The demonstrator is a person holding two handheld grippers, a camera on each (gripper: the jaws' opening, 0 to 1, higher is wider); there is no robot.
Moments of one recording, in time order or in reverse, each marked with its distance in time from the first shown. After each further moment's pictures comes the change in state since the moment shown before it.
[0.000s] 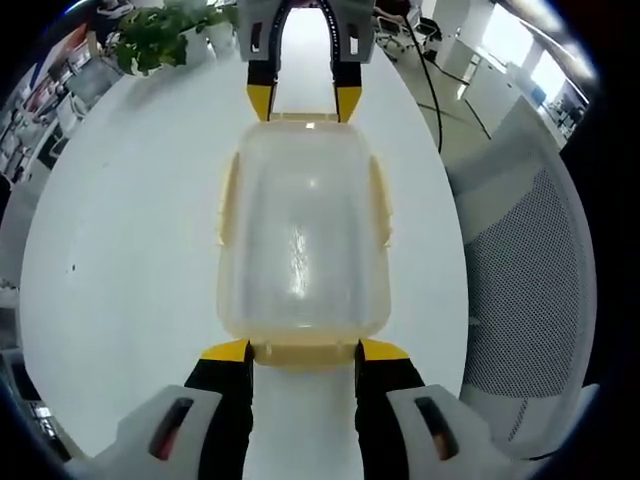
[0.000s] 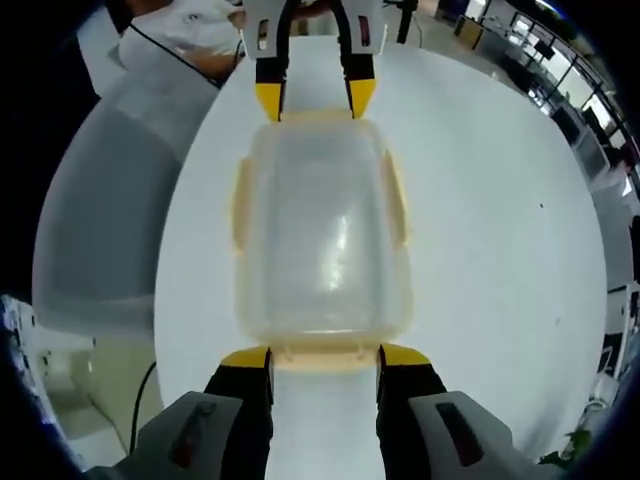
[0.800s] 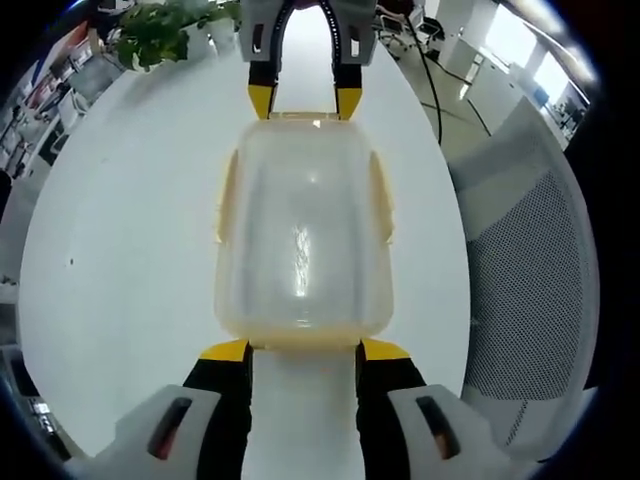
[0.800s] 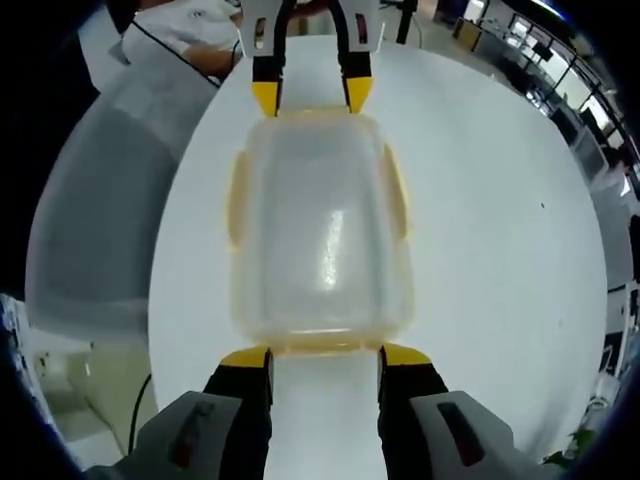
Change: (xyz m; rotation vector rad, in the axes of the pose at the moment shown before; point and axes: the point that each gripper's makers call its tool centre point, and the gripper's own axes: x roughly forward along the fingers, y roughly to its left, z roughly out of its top) left arm 0.004 -0.005 -0.008 -0.013 0.000 0.014; right arm 0.007 0.002 -0.001 0.005 -0.028 -0.013
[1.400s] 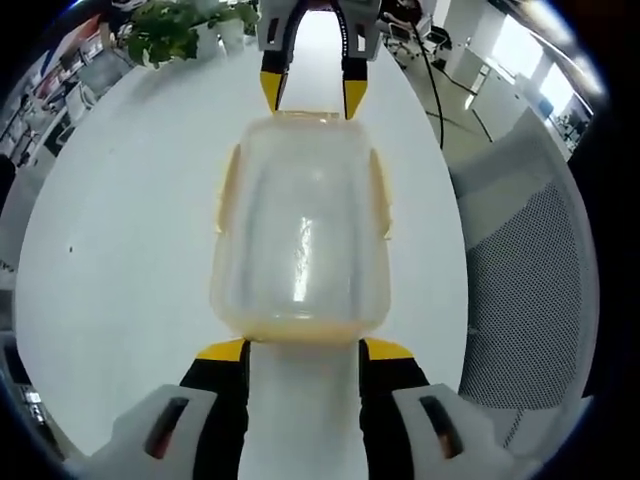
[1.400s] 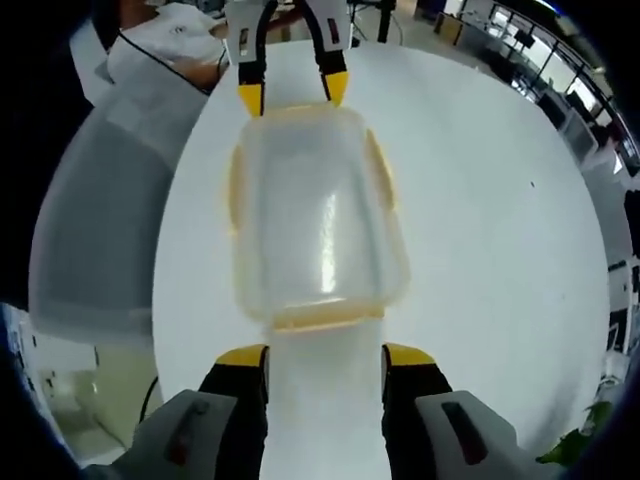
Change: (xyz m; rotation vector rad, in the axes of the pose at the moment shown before) left arm -0.001 -0.003 -0.004 -0.048 -0.024 -0.002; right arm -0.007 0.002 -0.011 0.073 -0.011 -0.009
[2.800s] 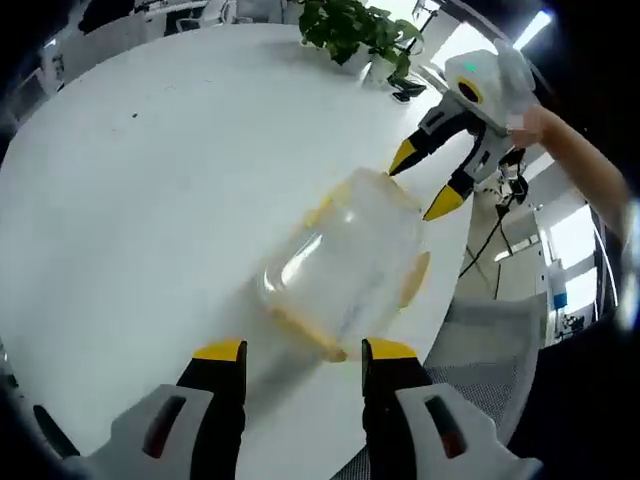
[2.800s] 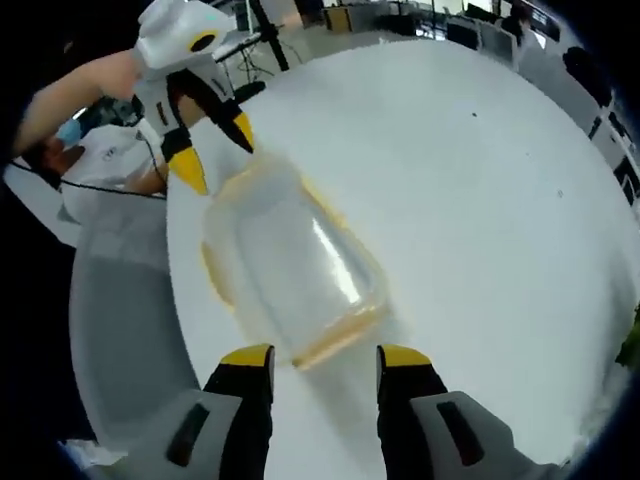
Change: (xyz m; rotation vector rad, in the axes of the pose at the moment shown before) left arm -0.023 0.013 0.000 -0.734 -0.144 -0.058; right arm -0.013 -0.004 0.022 0.542 -0.175 0.050
